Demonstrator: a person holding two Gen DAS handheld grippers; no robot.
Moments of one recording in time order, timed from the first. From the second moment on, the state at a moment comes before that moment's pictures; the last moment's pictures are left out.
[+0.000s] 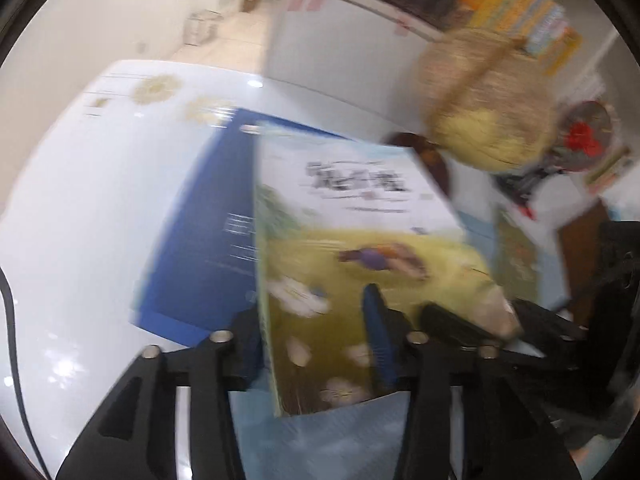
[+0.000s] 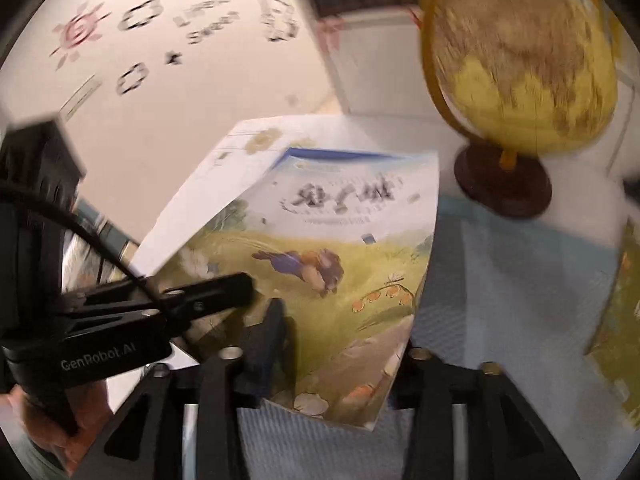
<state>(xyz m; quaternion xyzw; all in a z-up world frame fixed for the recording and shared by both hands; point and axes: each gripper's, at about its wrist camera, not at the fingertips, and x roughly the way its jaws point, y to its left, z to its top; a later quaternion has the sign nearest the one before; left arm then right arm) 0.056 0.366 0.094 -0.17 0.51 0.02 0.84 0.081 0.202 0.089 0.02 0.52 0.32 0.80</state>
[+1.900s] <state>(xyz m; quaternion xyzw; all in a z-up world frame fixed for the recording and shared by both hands) 0.006 -0.029 0.034 -0.18 0.58 -0.19 0.77 0.032 -0.270 0.027 0.07 0.61 0.21 0.76</state>
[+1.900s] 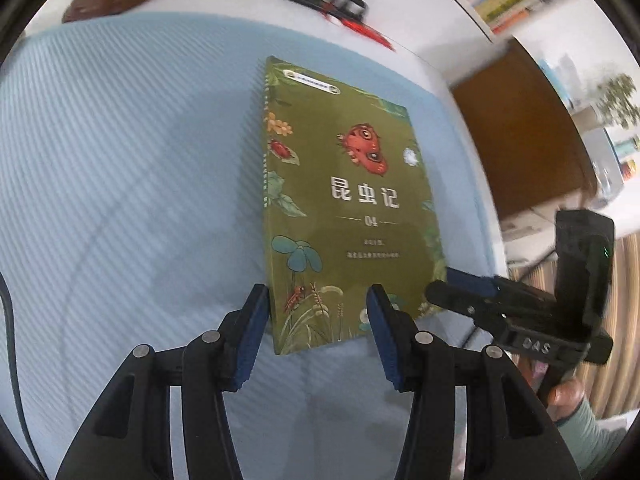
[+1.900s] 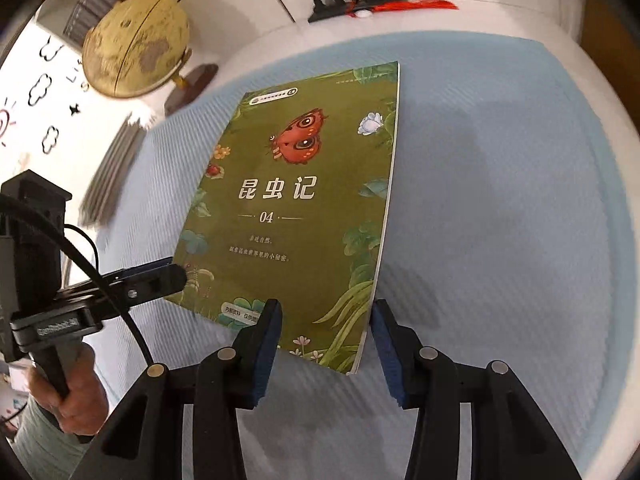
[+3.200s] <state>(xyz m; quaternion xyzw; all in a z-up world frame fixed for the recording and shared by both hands) -0.053 -0.092 0.020 -0.25 0.60 -0.05 0.76 -0.043 -0.301 0.017 -0.01 0.60 0.21 0.77</state>
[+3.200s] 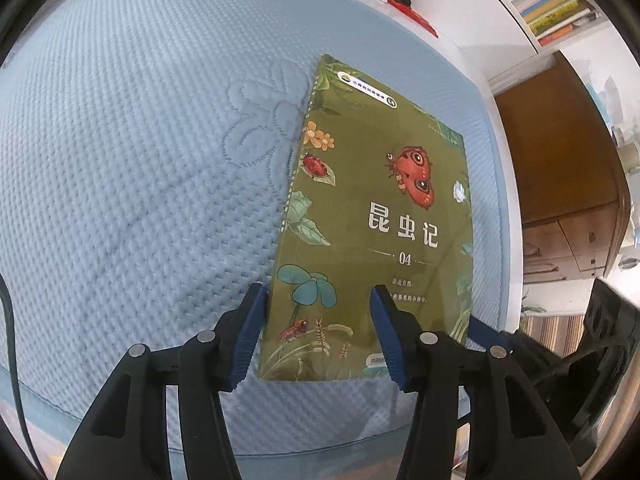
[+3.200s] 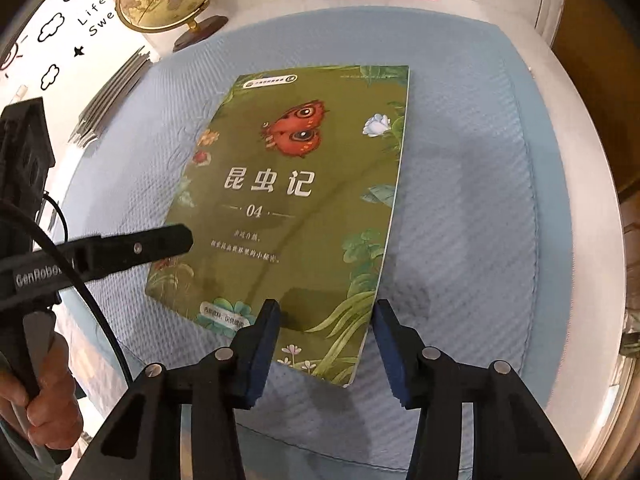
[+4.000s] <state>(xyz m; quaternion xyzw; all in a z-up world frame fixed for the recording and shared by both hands) -0.041 -0.090 0.008 -0.42 0.56 -0.12 0.71 -0.039 -0.350 0.013 0.12 0.60 0.25 0.75</state>
